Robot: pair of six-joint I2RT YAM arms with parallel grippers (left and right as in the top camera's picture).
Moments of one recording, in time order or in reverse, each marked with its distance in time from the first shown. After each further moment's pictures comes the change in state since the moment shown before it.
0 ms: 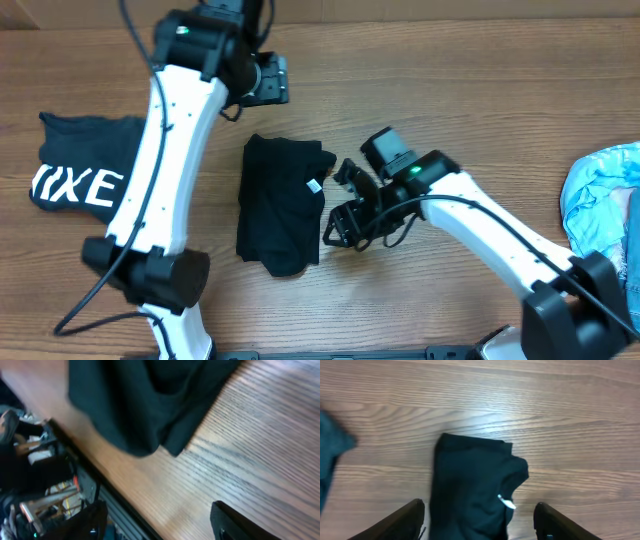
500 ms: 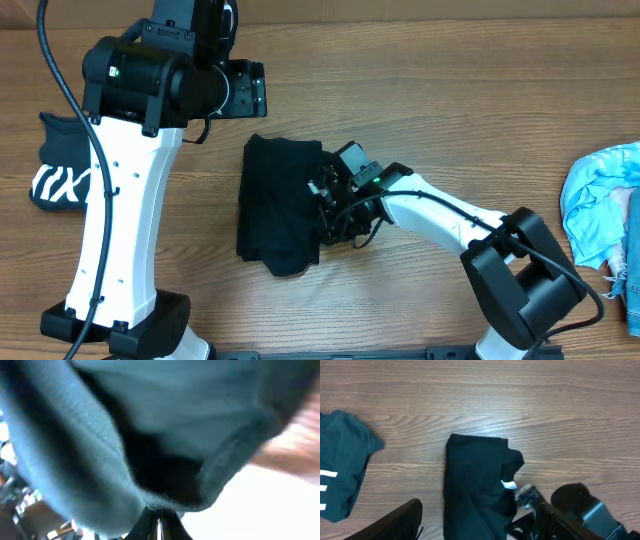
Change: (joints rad) left arm 0.015 -0.210 0.016 -0.087 -0.005 0.068; right arm 0.069 0.197 -0.031 0.298 0.000 0.225
